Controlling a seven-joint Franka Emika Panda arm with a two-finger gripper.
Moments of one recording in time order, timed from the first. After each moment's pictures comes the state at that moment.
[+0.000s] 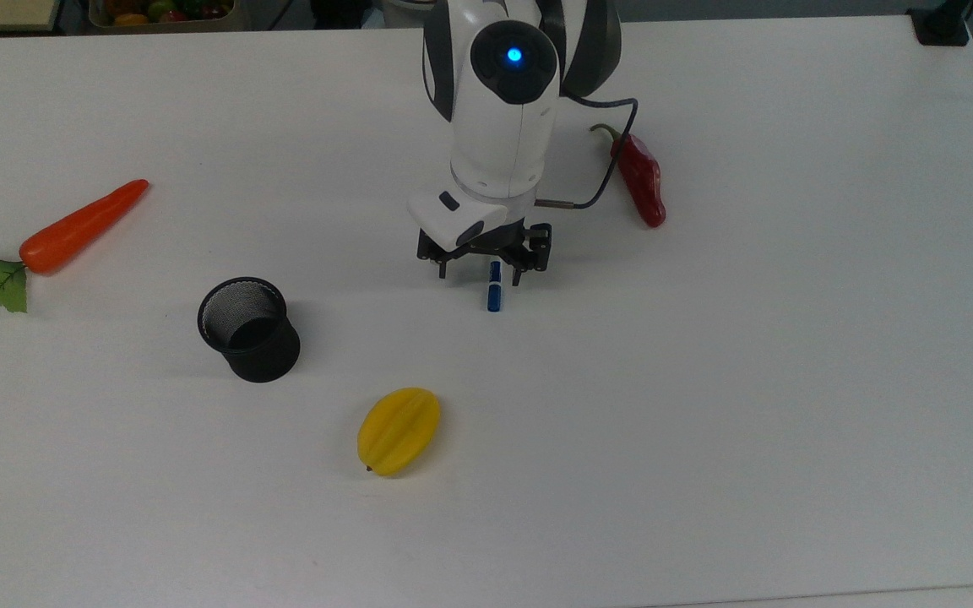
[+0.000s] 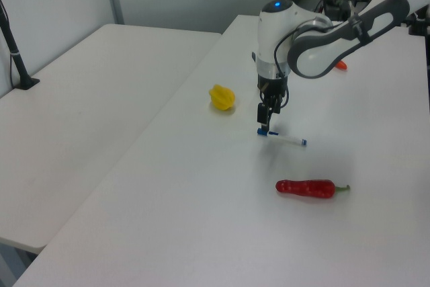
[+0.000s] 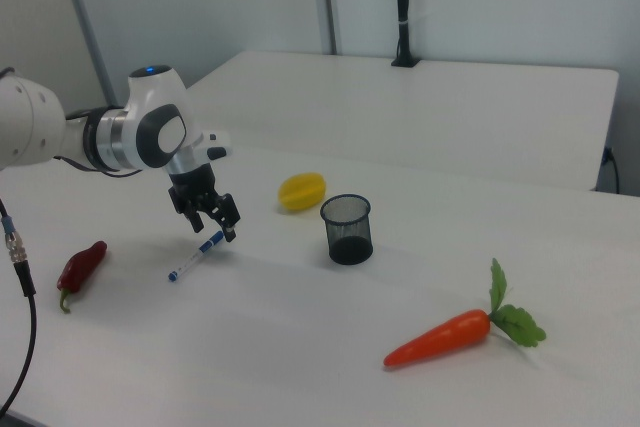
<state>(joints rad) 0.27 0.48 -0.04 -1.69 -0.09 2.21 0.28</state>
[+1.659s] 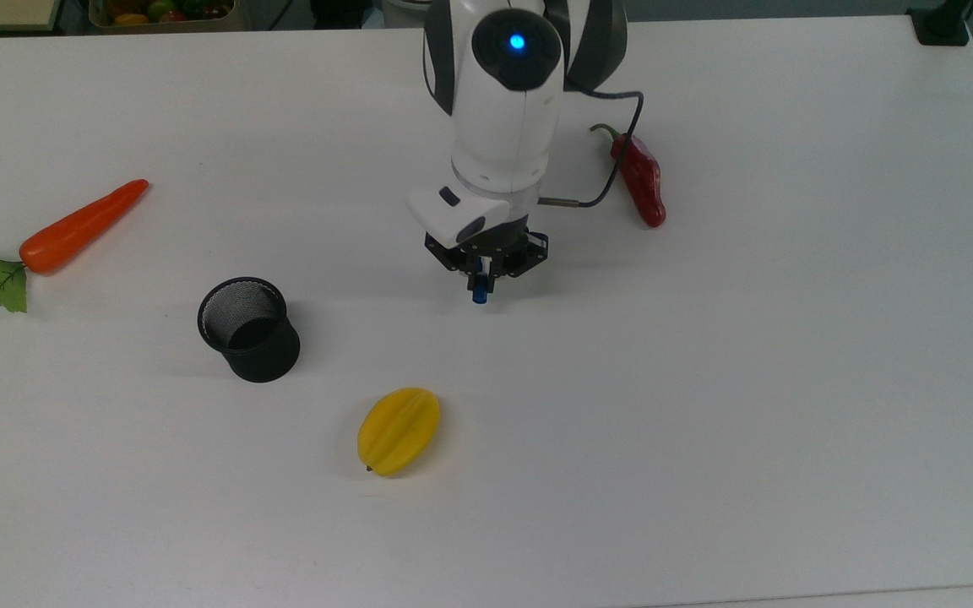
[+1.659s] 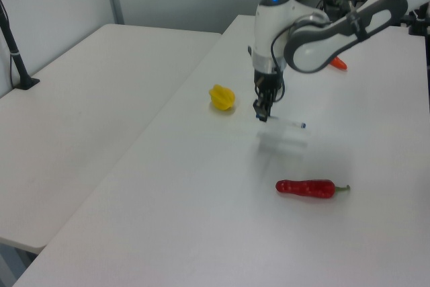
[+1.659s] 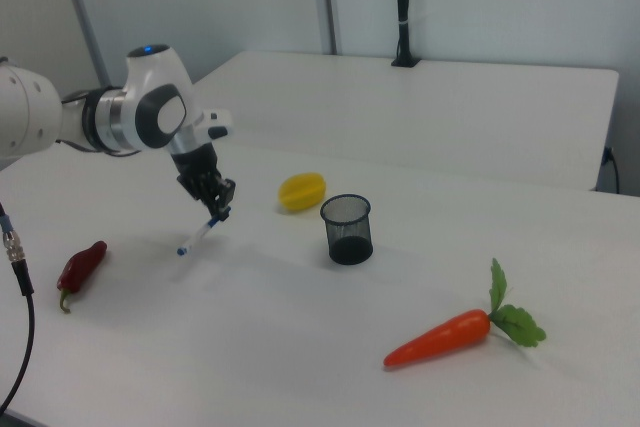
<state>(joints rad) 0.26 0.47 -0.04 -1.62 -0.09 2.19 0.29</state>
